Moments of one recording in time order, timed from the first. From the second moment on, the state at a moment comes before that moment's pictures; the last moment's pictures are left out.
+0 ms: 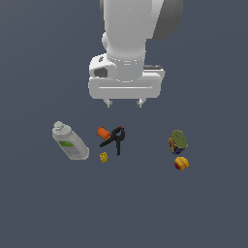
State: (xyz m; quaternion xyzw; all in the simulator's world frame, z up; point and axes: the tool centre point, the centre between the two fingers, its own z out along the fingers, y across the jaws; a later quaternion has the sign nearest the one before) arm -0.003 0.001 0.323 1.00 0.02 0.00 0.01
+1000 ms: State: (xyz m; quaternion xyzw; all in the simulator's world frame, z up) arm -0.011 -0.002 0.302 1.00 0.01 -0.03 0.02
